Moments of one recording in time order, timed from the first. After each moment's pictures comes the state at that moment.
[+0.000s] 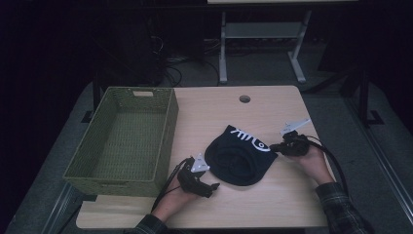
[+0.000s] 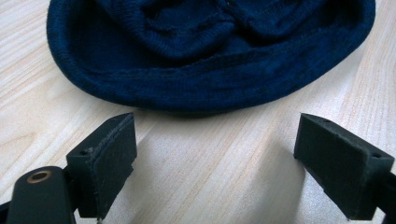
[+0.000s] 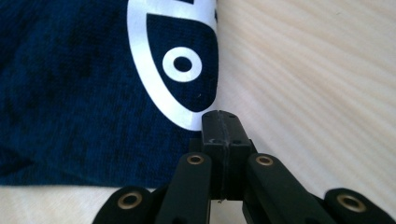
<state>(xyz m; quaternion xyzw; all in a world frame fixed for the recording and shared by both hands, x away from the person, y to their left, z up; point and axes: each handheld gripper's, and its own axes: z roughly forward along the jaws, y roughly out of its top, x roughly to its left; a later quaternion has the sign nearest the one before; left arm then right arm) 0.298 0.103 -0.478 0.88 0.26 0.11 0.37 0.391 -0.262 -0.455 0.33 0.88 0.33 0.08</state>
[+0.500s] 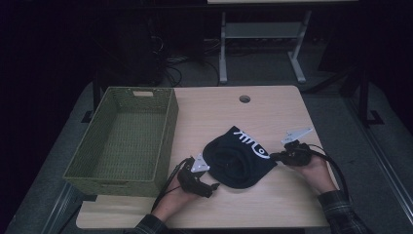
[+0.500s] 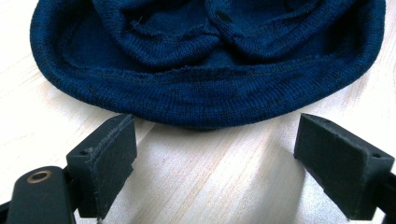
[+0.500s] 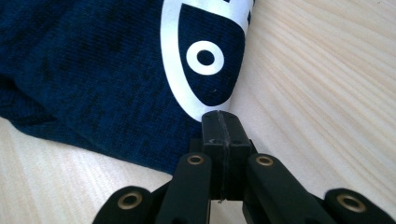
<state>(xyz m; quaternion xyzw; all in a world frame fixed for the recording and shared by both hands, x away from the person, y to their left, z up) 0.298 0.103 -0.478 0.88 0.26 0.11 0.37 0.358 -0.258 -0.453 0.32 0.88 0.33 0.08</state>
